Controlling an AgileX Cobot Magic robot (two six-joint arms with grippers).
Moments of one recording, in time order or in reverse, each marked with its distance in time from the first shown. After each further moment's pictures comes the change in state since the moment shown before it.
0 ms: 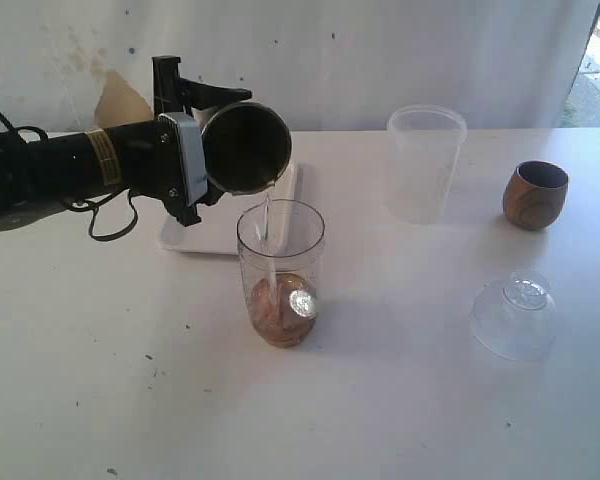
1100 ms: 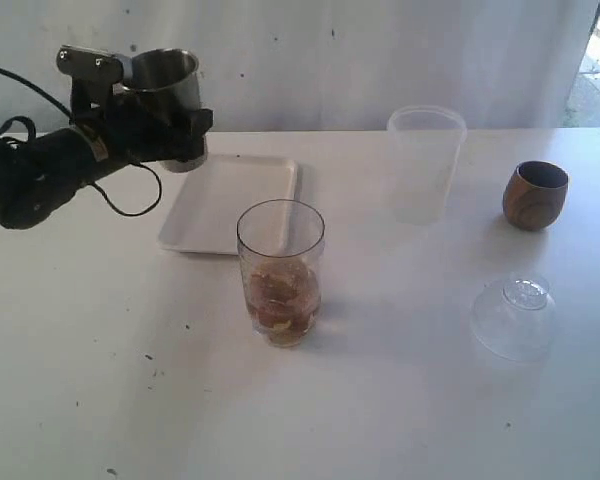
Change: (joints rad) left arm 0.035 0.078 -0.053 -0.526 0.214 -1.057; right arm 0.000 0.000 0.000 0.000 0.000 0.000
